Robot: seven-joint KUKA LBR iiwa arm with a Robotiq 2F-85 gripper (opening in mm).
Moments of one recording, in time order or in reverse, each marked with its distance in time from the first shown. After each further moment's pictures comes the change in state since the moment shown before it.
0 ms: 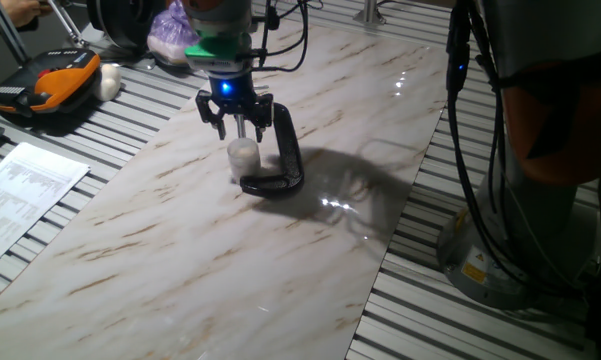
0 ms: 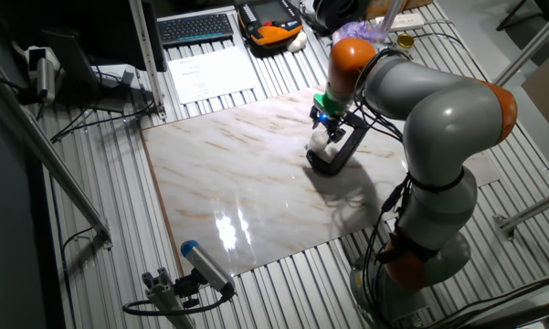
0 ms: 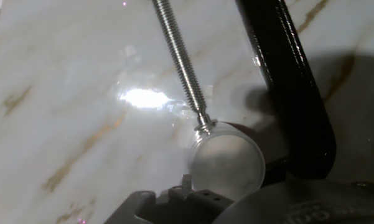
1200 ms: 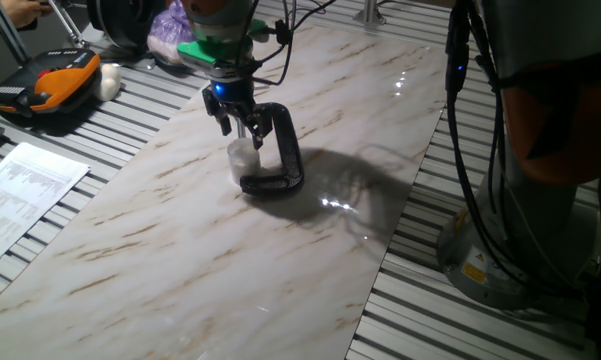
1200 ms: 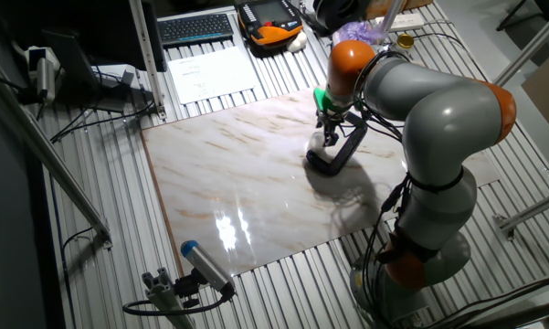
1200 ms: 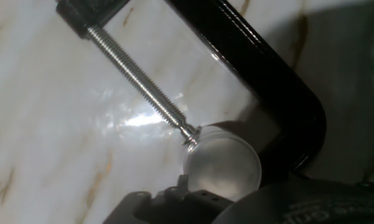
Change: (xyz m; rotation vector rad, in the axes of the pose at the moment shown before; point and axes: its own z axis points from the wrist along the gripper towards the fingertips) arm 0.000 -0.001 0.004 0.003 -0.004 0.415
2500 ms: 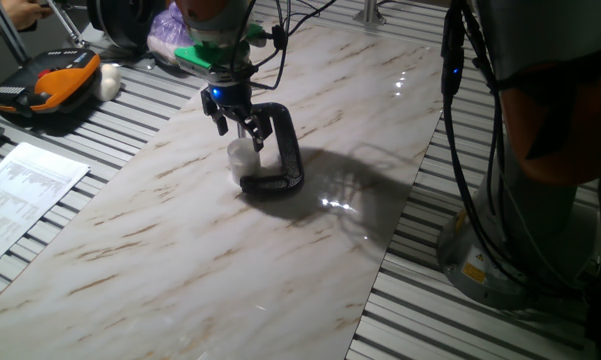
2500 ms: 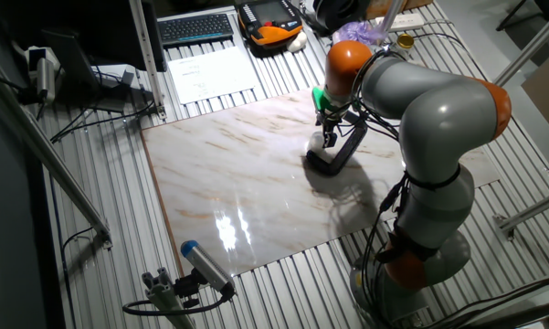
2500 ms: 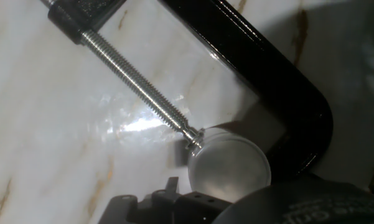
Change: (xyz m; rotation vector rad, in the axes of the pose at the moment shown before) arm 0.000 0.006 0.012 0.009 -0.009 -0.005
